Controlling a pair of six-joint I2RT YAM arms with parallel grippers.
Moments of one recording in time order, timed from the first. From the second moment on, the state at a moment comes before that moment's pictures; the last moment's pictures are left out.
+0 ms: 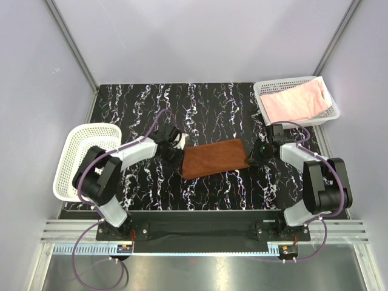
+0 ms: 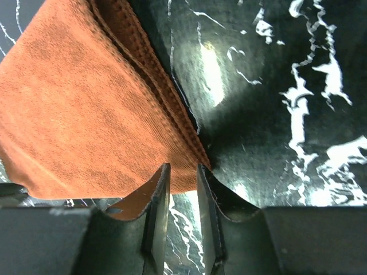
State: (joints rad) left arm -0.55 1.67 1.00 -0.58 0.32 -0.21; right arm 0.12 1.54 0.77 -0.31 -0.29 0.54
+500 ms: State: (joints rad) left arm -0.48 1.63 1.12 -0.57 0.23 -0.31; right arm 0.15 1.55 0.95 -0.39 -0.30 0.48
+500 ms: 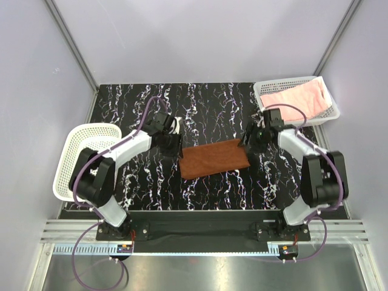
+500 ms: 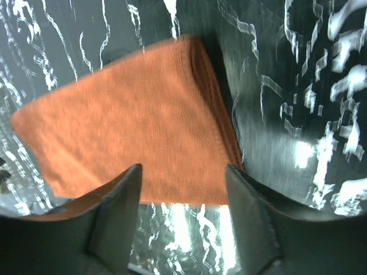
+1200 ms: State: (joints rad) left arm -0.40 1.79 1.08 -0.47 0.26 -0.38; right arm 0.14 1.82 1.11 -0.42 -0.41 0.27
